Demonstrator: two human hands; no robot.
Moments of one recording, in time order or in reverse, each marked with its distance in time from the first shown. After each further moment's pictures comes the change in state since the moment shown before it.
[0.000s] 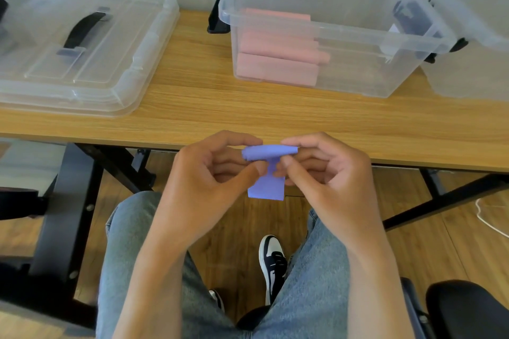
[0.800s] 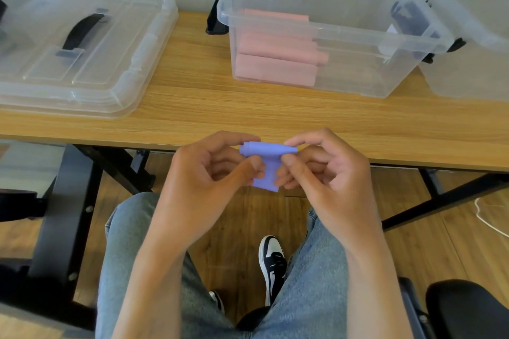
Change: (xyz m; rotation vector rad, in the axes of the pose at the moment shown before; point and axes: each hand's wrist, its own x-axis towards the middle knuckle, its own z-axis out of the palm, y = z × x) left_hand 0.001 -0.001 0.000 -0.032 0.021 0.020; right_hand 0.000 0.001 -0.001 0.018 -0.007 -0.046
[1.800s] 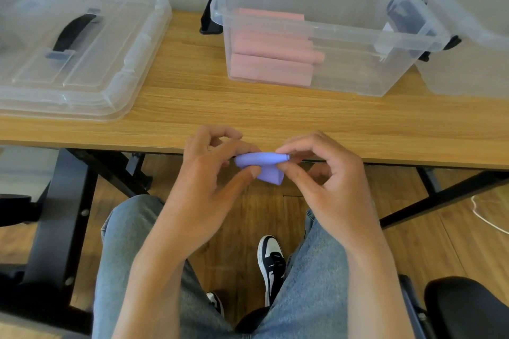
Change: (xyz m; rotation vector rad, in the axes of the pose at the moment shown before) left_hand 0.007 -0.010 -0.002 0.464 -0.085 0.126; right_hand 0.006 0.009 -0.006 -0.261 -0.029 -0.101
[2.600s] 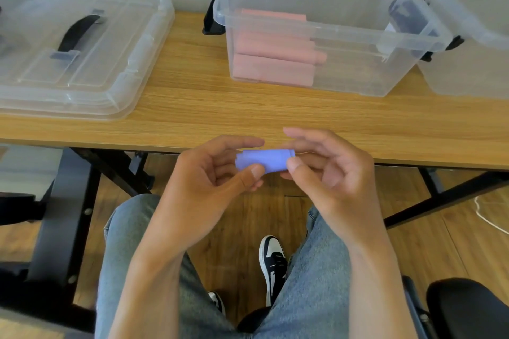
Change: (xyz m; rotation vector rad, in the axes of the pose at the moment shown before) left_hand -0.005 0.003 0.000 -0.581 -0.018 -0.112; right_hand -0.005 -0.006 0.000 0.370 0.022 0.100
